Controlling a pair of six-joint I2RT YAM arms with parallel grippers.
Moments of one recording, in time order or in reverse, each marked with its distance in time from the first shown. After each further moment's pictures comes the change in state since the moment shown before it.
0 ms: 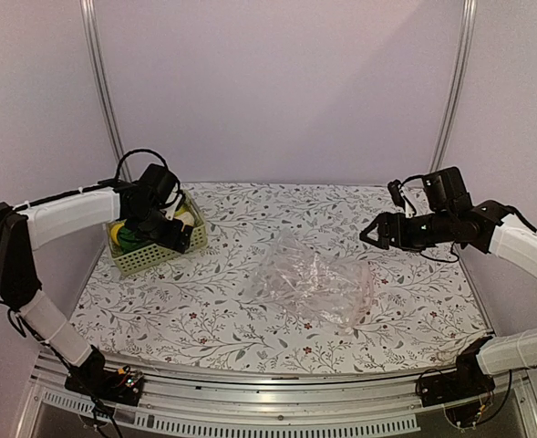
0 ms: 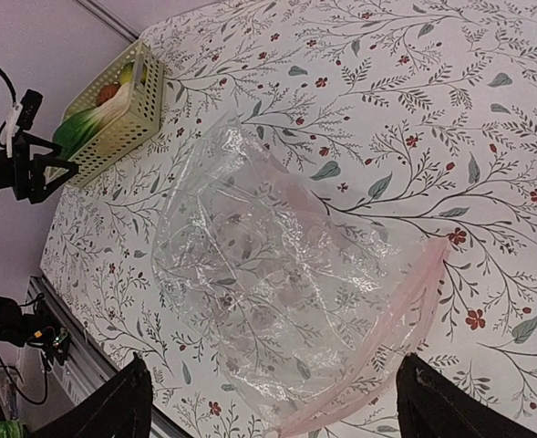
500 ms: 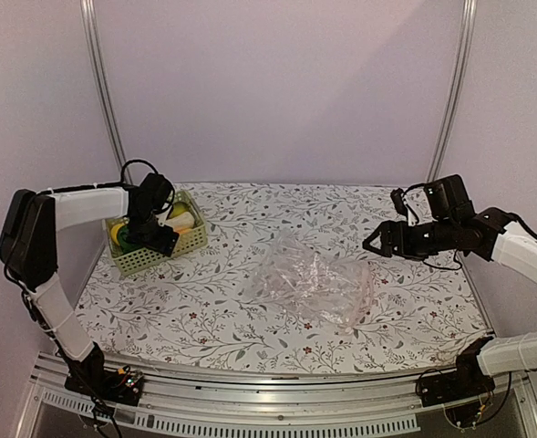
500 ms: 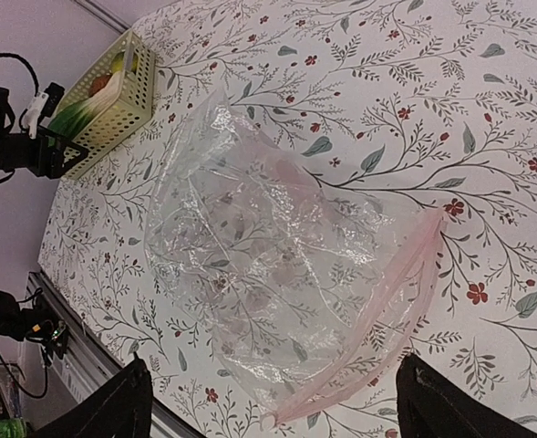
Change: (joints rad) left arm 0.129 0.166 0.036 0.006 -0.156 0.060; right arm 0.000 -0.037 -0.047 -0.014 -0.005 0.016
